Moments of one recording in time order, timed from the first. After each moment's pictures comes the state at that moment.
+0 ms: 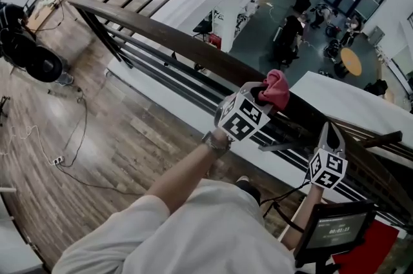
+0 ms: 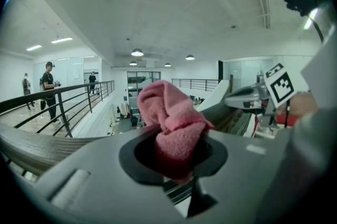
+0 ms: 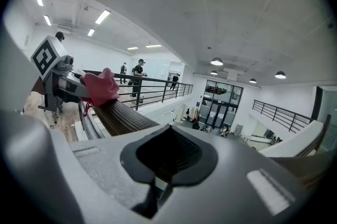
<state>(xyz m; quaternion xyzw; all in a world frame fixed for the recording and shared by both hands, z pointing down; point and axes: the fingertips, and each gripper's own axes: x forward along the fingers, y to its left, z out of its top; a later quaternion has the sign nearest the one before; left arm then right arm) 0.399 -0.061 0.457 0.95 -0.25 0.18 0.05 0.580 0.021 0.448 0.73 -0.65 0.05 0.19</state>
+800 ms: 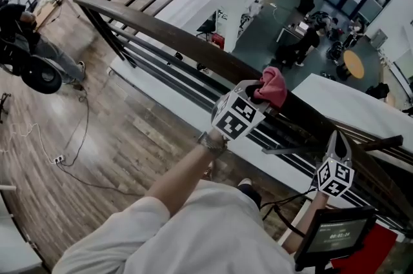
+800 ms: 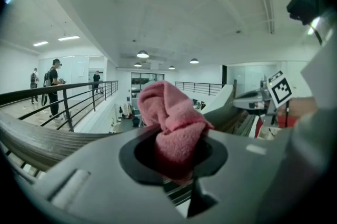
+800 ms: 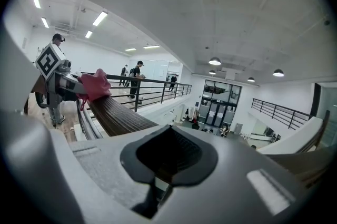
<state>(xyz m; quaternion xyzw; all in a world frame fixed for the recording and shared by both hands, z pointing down) 0.357 -0.085 0.452 0.95 -0.26 0.16 0.06 0.585 0.023 0.447 0.74 -0.65 0.05 0.18</state>
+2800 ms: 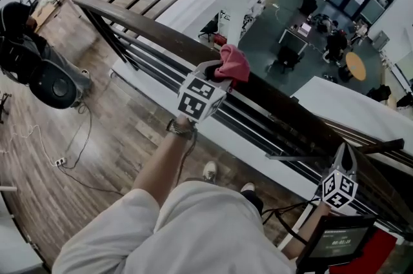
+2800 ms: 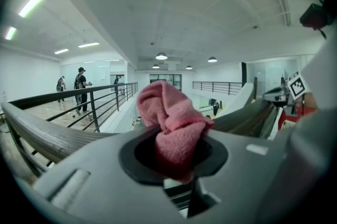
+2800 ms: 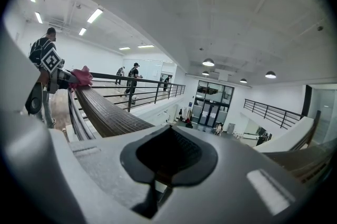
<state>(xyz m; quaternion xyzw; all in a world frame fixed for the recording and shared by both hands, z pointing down) 0.219 -0.176 0.448 0.92 -0.36 0.16 0.06 0.596 0.031 0.443 0.76 -0.62 0.05 0.18</state>
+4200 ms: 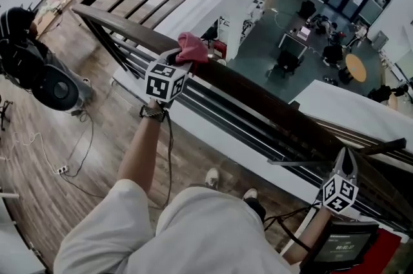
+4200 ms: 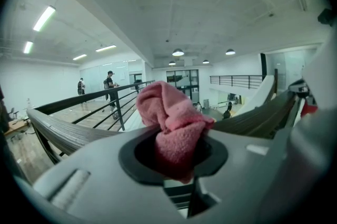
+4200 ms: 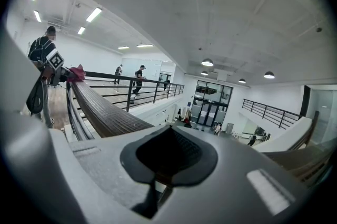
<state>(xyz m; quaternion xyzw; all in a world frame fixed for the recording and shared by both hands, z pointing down) 0.087 -0.262 0.451 0.87 -0.46 0.18 0.06 0.593 0.029 0.445 0.77 -0.61 0.05 0.18</state>
